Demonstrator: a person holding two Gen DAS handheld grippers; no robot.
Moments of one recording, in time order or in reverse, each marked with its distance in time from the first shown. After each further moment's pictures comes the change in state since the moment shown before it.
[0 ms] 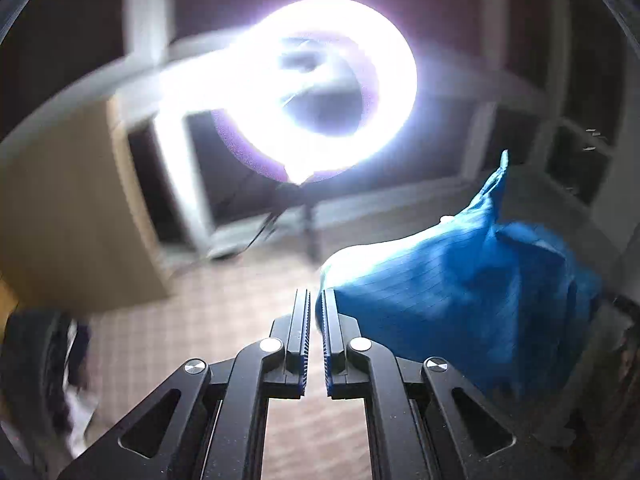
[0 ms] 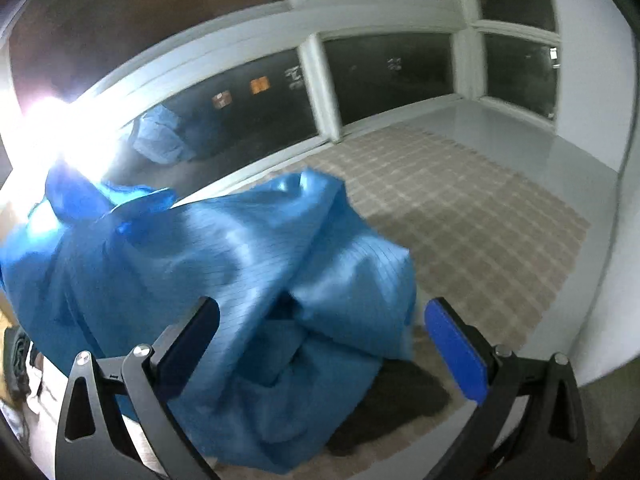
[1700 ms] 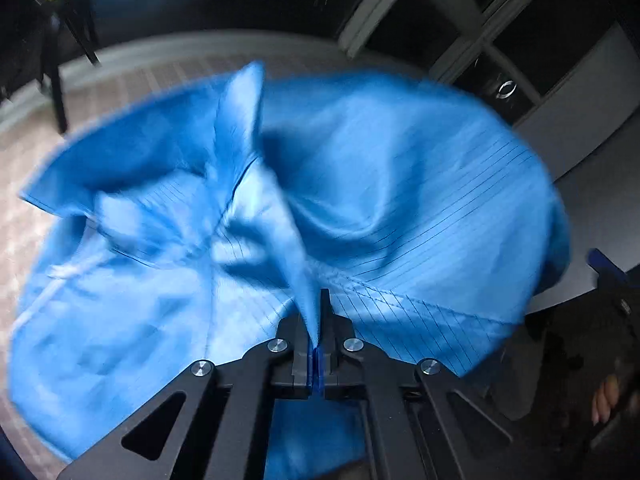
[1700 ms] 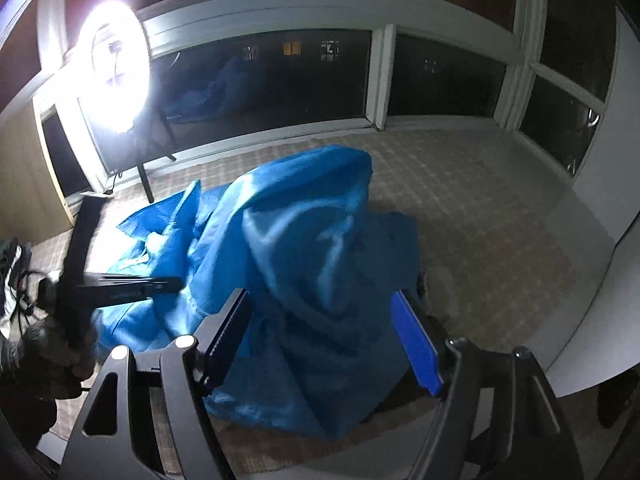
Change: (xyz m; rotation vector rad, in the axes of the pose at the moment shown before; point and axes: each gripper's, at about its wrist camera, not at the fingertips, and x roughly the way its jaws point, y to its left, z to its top) left arm 0.181 -0.205 -0.040 -0.004 0.337 -0.564; right arm -0.024 0.076 -0.016 -0.231 0.068 -0.073
